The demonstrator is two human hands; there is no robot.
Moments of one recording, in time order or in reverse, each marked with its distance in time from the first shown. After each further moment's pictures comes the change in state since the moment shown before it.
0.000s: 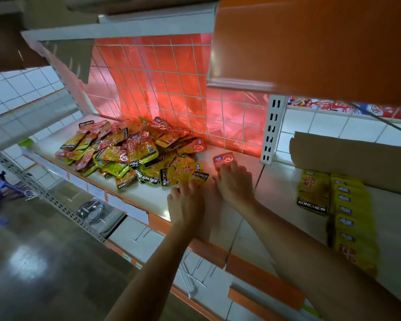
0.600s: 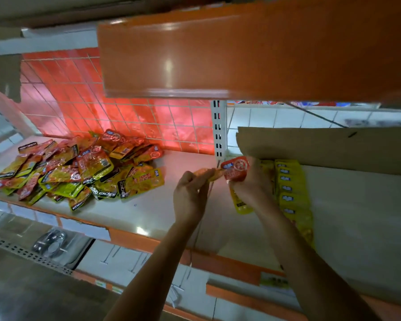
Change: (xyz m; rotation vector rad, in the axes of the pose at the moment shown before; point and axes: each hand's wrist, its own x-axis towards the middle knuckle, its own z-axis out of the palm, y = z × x) left_hand -0.021 0.084 -0.015 -0.723 0.356 0.542; right_hand -0.079 0.085 -0.090 0.656 0.130 0.548
